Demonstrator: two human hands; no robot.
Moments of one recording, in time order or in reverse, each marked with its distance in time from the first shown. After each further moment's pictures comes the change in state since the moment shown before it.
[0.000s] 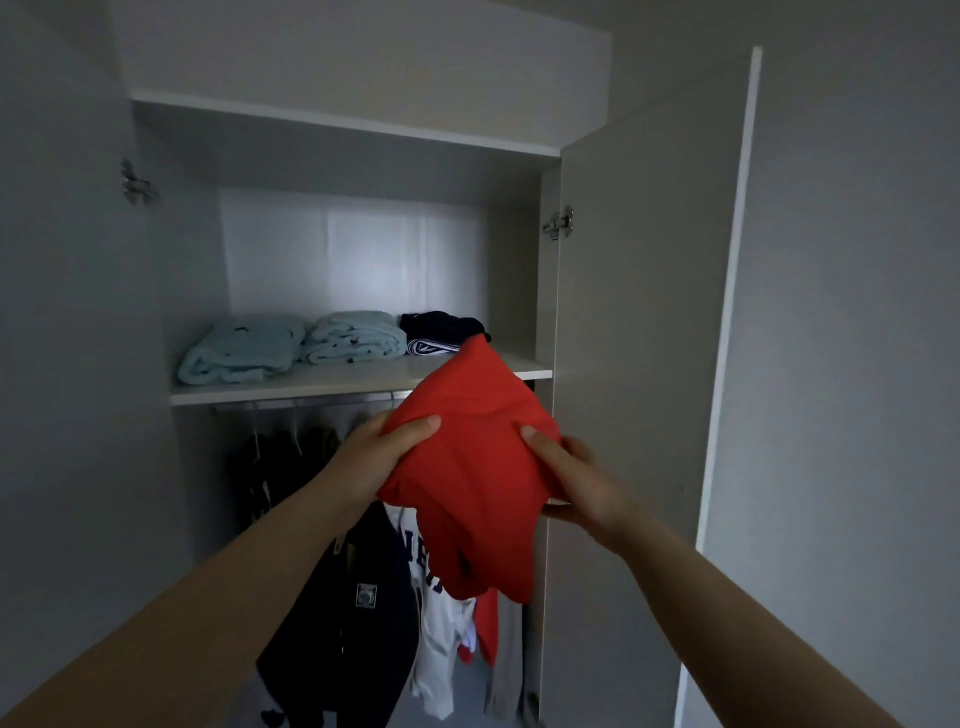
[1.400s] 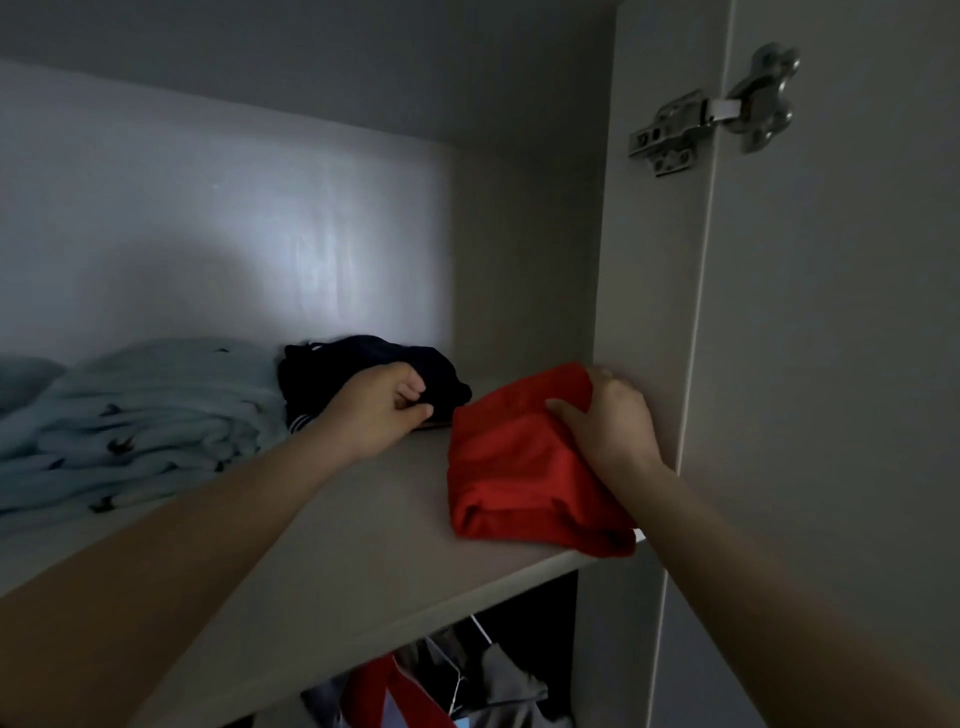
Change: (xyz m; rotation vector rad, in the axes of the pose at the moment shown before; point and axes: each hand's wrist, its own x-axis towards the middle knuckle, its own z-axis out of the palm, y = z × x) left_hand 0.659 -0.130 -0.046 0.788 -0.016 0.364; right_hand 0.621 0.006 -0.075 -0.899 0.594 -0.355
